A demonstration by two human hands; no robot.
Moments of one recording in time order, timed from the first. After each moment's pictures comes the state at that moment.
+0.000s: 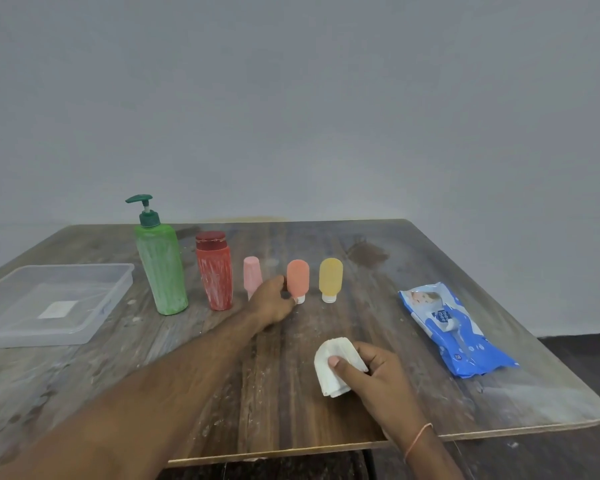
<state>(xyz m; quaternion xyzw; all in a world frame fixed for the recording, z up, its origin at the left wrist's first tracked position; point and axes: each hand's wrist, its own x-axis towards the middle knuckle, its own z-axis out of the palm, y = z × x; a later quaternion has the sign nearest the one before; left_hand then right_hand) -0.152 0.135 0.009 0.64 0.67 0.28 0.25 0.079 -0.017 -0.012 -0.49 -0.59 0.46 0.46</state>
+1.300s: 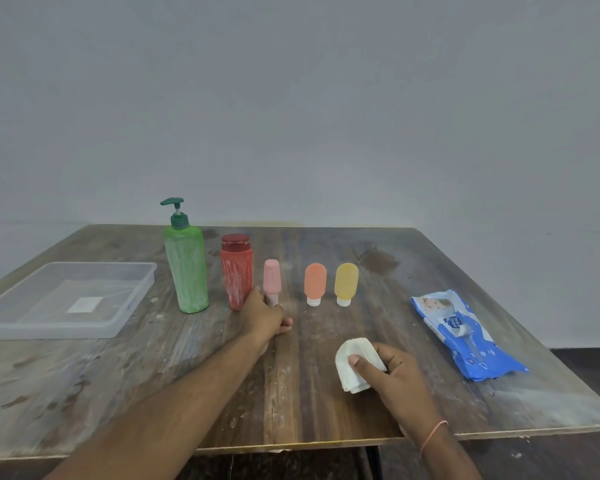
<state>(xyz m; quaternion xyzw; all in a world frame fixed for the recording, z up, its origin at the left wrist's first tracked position) -0.177 0.069 0.013 0.39 0.65 0.53 0.39 0.074 -0.019 -0.010 -0.50 -0.58 0.44 0.46</state>
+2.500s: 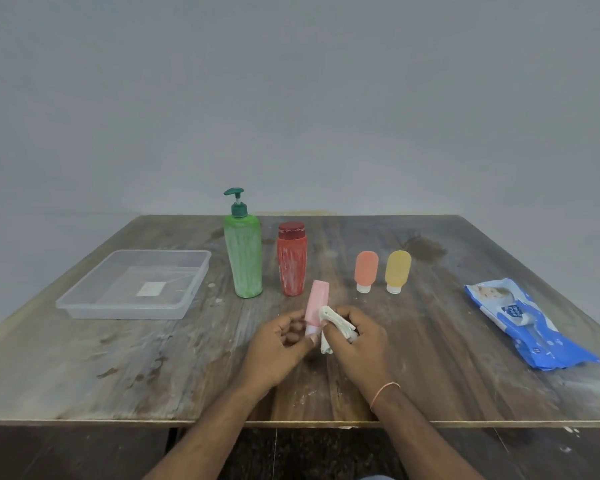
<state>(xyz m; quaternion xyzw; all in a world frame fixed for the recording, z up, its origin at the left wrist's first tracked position) -0.252 -0.049 -0.001 0.57 0.56 0.49 0.35 -0.075 -0.016 -0.011 -0.46 -0.67 0.29 0.51</state>
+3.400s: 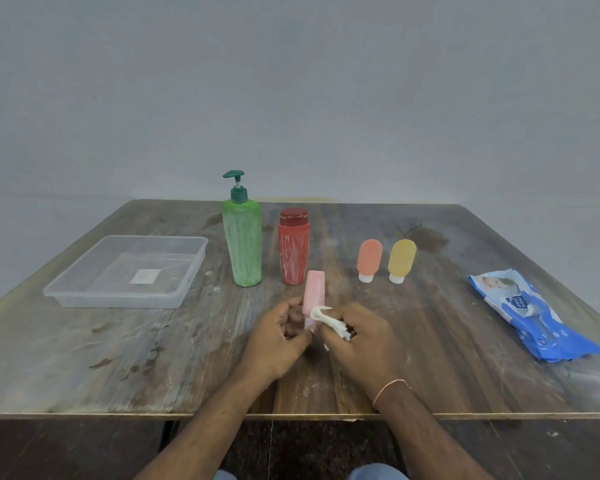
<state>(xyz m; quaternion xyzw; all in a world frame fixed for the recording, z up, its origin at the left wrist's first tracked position) -0.256 -0.046 -0.007 0.56 0.54 0.50 0.38 -0.075 -0.020 -0.015 -0.44 -0.74 0.15 0.48</state>
